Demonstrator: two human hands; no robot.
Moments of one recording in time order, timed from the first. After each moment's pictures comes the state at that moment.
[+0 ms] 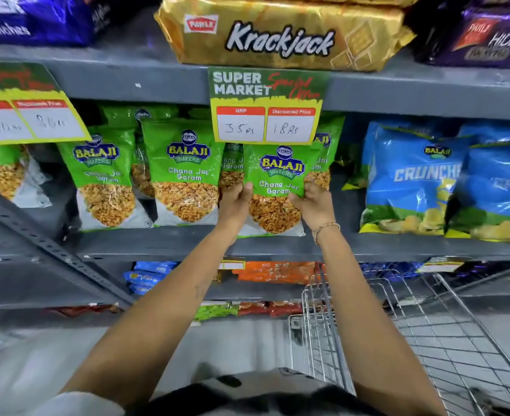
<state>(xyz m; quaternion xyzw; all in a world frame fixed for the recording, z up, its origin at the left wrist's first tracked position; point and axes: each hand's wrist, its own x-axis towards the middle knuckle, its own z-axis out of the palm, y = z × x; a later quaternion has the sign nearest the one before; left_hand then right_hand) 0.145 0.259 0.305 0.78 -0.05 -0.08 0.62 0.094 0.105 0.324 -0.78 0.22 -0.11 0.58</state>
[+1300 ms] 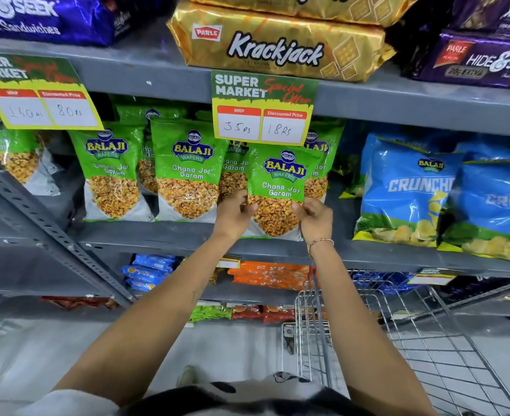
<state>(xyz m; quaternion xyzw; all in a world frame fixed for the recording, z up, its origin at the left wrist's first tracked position) 0.126 0.264 0.308 0.86 -0.09 -0.08 0.49 0.078 0.098 0.295 -0.75 0.23 -0.18 0.59</state>
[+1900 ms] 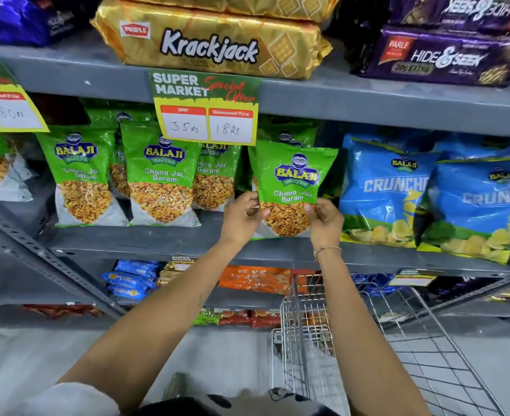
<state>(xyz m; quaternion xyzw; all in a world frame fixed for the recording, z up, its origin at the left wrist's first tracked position) 0.105 0.196 0.306 0.79 -0.11 -0.03 0.60 0.066 0.030 0.283 -0.72 0.22 -0.27 0.60</state>
